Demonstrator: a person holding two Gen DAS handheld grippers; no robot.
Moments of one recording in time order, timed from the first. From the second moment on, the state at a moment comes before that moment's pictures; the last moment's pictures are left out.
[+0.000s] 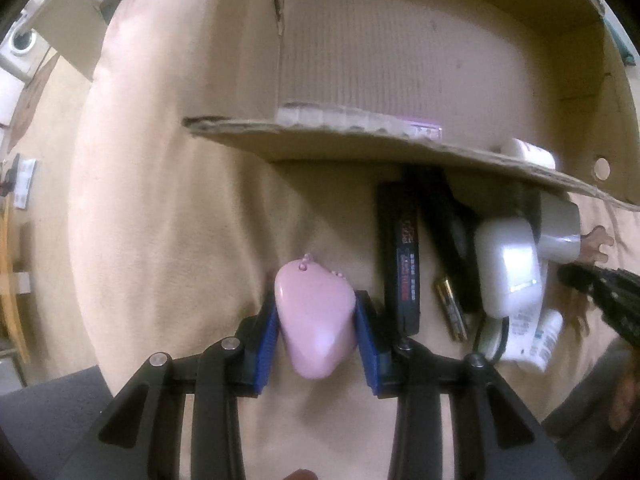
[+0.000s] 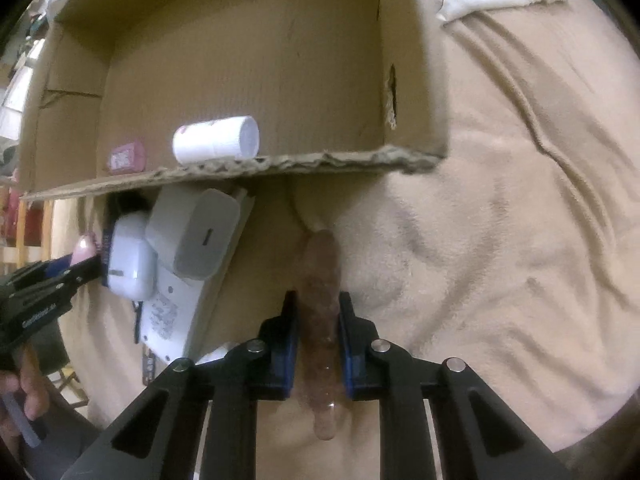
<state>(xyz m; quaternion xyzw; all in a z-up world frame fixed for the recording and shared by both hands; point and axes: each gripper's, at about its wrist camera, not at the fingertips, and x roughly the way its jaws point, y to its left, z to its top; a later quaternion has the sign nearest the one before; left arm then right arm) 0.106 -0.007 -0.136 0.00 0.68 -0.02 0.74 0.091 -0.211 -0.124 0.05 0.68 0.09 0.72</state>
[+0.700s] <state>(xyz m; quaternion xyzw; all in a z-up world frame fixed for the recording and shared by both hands) 0.022 0.014 -0.027 0.03 0.56 -0.01 0.83 0.048 -0.236 -0.049 0.08 0.61 0.13 0.78</state>
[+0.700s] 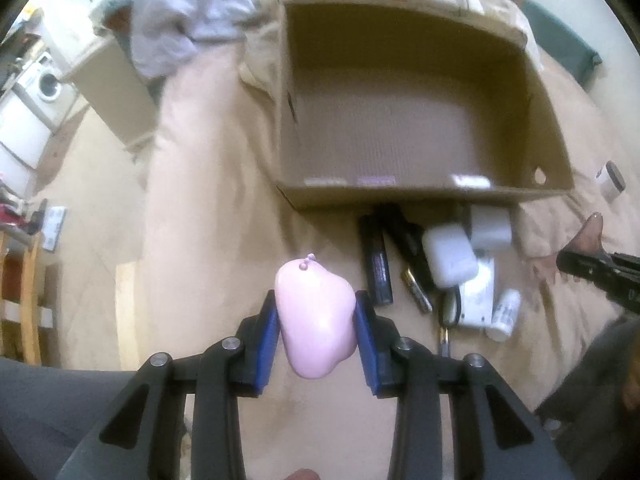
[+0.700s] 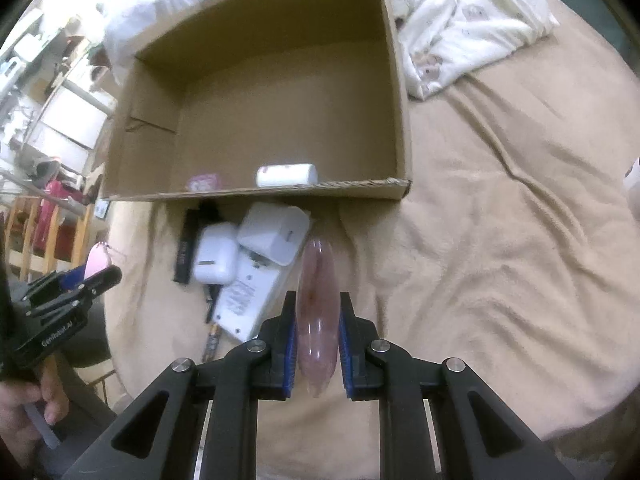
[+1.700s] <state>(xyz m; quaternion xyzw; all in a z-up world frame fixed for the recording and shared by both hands) 0.135 -0.030 0.054 0.06 0.47 -0.05 0.88 0.127 -0.215 0.042 0.08 0.52 0.16 0.84</state>
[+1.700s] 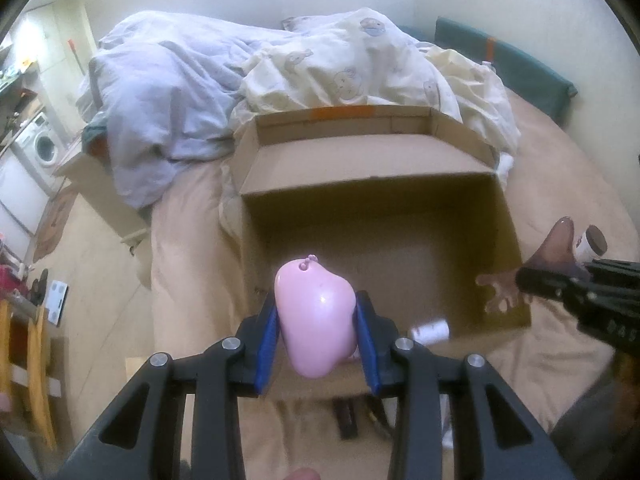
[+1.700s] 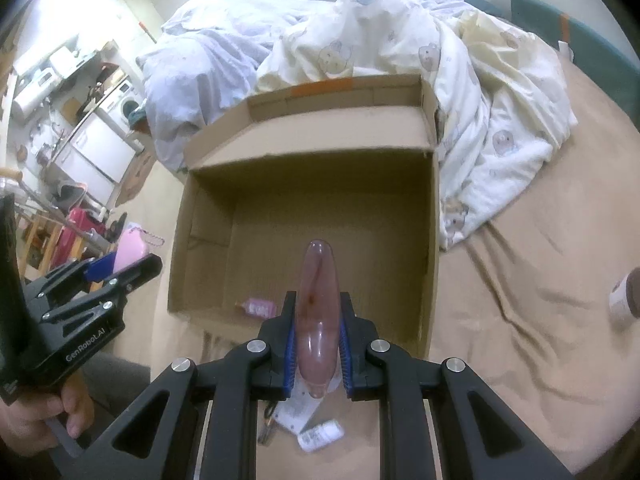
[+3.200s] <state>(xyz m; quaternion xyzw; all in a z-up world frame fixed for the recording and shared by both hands) 0.177 -0.052 -0.078 0.08 0.57 -0.02 0.82 0.180 -0.164 -0.056 0.00 0.57 0.14 0.81</state>
